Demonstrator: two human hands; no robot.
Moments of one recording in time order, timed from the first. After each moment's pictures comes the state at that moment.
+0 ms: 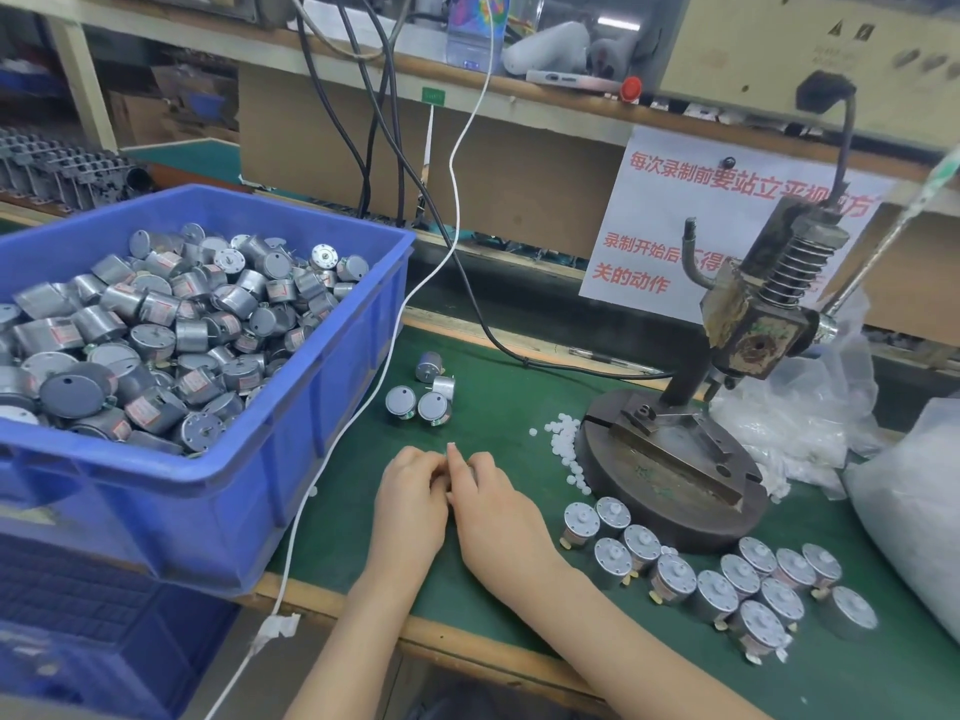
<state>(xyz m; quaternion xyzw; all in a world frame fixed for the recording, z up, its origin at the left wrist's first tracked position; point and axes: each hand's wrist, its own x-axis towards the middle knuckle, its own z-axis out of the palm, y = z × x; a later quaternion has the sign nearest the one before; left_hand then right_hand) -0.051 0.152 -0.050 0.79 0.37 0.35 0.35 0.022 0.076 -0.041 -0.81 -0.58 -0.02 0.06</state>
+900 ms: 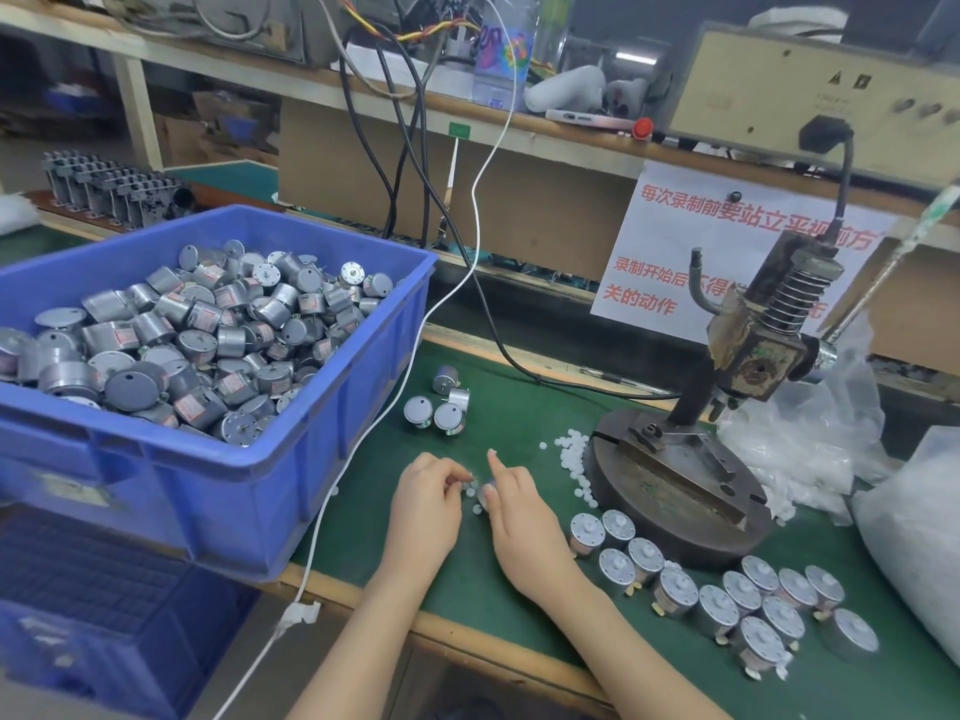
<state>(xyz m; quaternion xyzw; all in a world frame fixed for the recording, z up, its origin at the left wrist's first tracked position) -0.050 0.153 -0.052 0.79 0.36 0.35 0.34 0.034 0.065 -0.039 -0.82 -0.53 0.06 0.21</state>
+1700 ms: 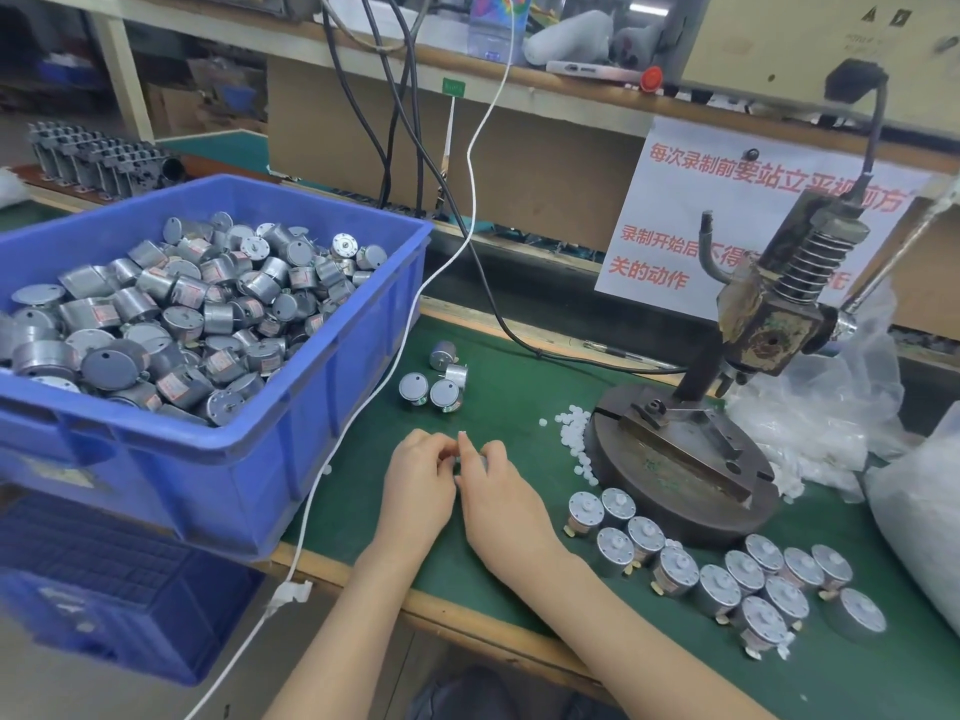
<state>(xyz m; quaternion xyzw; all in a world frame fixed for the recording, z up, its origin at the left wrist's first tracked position) -0.048 0.155 -0.051 0.79 0.38 0.34 0.34 0.025 0.077 -0.048 -0.81 -0.58 -0.02 0.12</state>
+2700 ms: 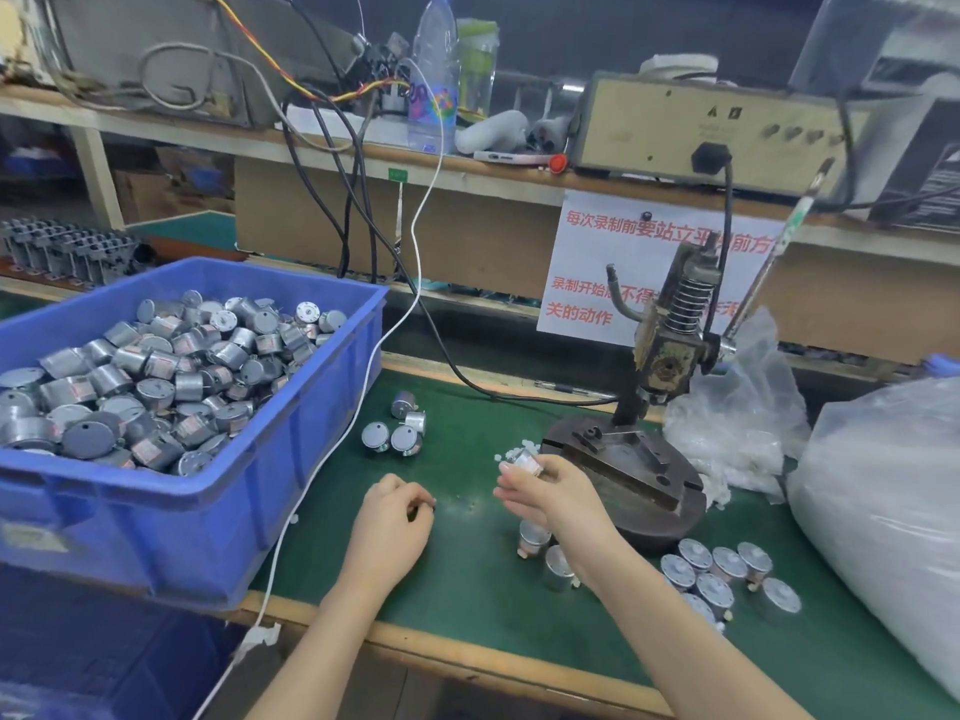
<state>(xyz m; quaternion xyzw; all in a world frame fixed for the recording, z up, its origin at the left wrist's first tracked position) -0.051 0.149 -0.050 0.83 0.34 0.31 0.32 0.064 0.016 0.021 -0.65 -0.23 0.32 0.66</state>
